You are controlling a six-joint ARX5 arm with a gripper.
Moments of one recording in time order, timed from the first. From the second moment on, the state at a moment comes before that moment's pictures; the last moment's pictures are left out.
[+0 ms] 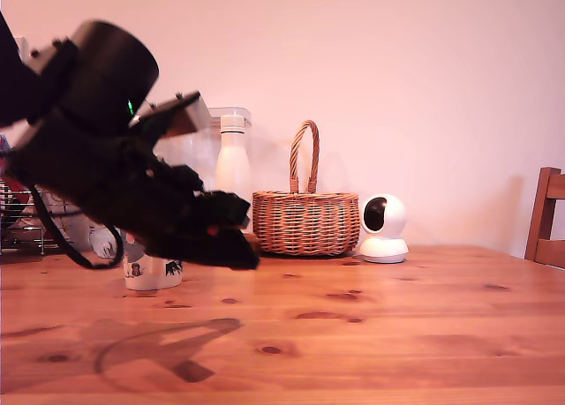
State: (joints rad) arm -0.64 1.66 0.62 0.51 0.11 0.03
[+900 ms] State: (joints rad) arm -0.39 1.20 0.42 0.36 0.03 0.00
